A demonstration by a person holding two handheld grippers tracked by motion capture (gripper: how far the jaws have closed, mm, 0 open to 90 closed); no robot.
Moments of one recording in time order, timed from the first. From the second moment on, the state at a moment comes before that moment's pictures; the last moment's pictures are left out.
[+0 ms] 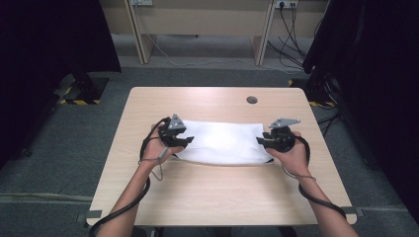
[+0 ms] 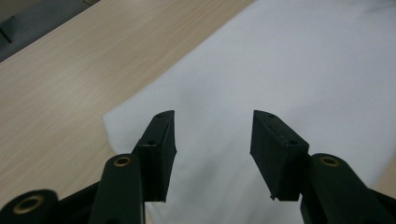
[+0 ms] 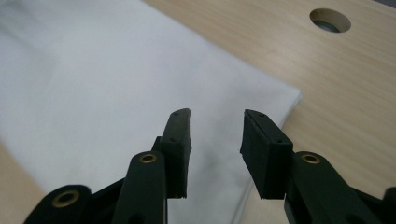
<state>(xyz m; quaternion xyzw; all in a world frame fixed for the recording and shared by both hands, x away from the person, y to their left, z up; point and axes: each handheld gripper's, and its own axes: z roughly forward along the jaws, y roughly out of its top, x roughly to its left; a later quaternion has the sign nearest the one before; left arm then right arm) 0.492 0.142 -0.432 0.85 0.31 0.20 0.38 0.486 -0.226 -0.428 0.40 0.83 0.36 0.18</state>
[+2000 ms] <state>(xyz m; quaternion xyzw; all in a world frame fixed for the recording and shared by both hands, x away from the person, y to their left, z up) 0.456 0.146 -0.461 0.87 0.35 0.22 0.27 0.429 -0.210 -0.464 0.40 0.84 0.31 0.17</state>
